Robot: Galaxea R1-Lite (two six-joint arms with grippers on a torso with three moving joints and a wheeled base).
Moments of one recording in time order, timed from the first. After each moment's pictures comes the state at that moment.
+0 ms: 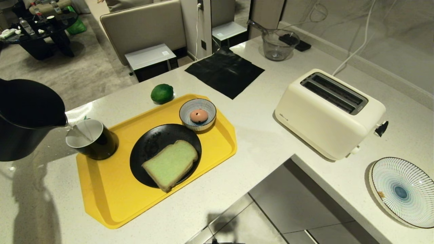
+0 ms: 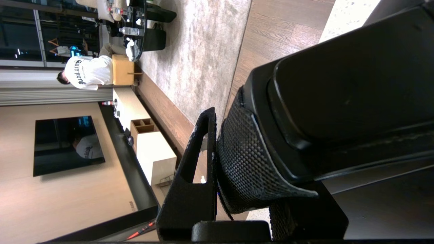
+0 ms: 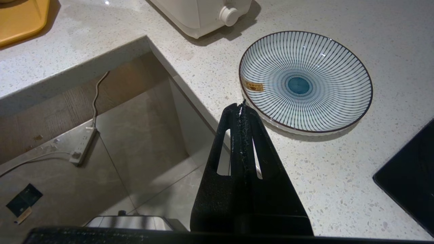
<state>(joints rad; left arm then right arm) 0.62 1.55 -1.39 -0.08 -0.29 1.11 0.00 0.00 0.00 -0.07 -0.03 0.05</state>
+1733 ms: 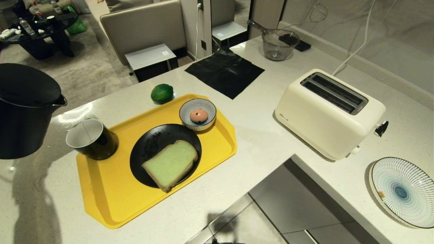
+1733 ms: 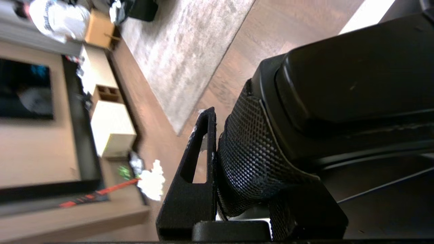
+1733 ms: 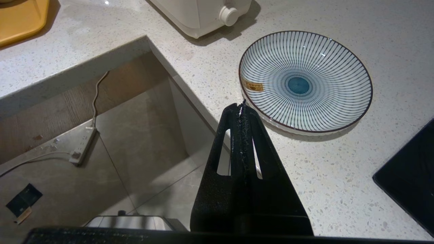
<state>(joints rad) 0.62 1.52 -1.41 -0.05 -0.24 0.79 0.00 0.00 0.00 -0.07 -0.03 0.05</state>
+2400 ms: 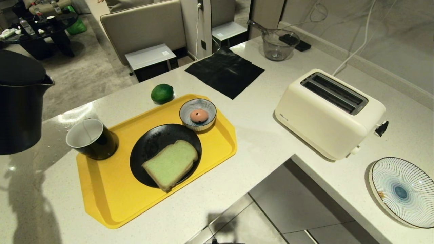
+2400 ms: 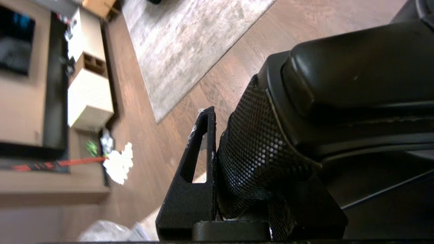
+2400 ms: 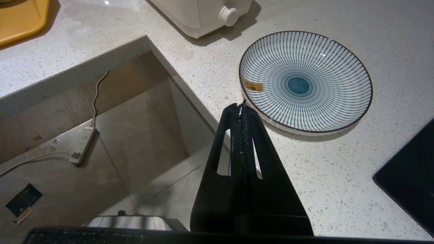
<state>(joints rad) 0.67 1.46 -1.39 -0.06 -0.24 0.54 0.00 0.00 0.00 -0.07 -0.03 0.05</state>
